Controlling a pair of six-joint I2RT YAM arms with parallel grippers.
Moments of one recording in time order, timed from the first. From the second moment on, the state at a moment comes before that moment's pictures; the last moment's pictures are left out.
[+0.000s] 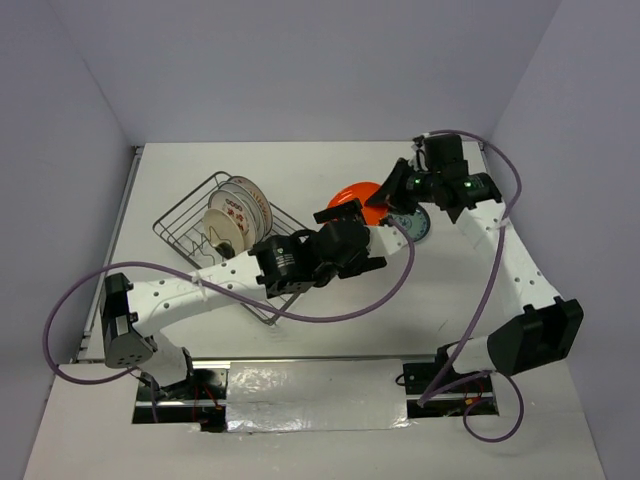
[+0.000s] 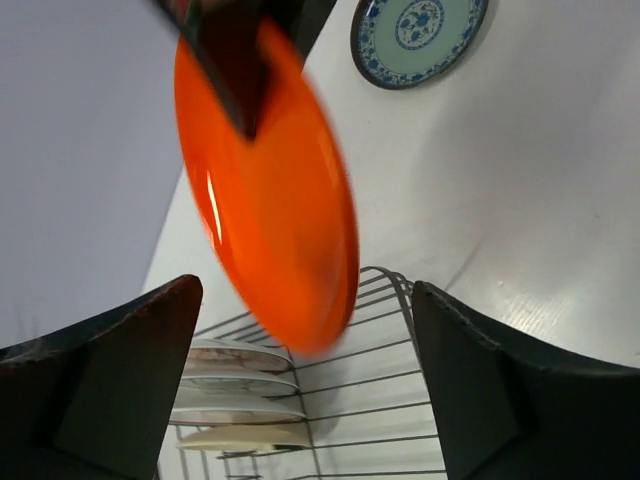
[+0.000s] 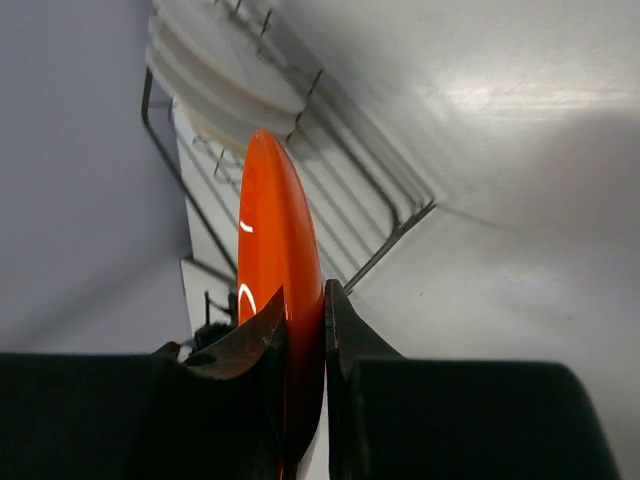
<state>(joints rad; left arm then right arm) -1.19 1.57 1.54 -0.53 -0.54 0.44 0.28 1.37 1.41 -0.77 -0.45 0.71</state>
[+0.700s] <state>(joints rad) -0.49 1.48 1.67 -0.93 -0.40 -0.39 -0.11 1.76 1.22 -0.35 -0.15 0.51</state>
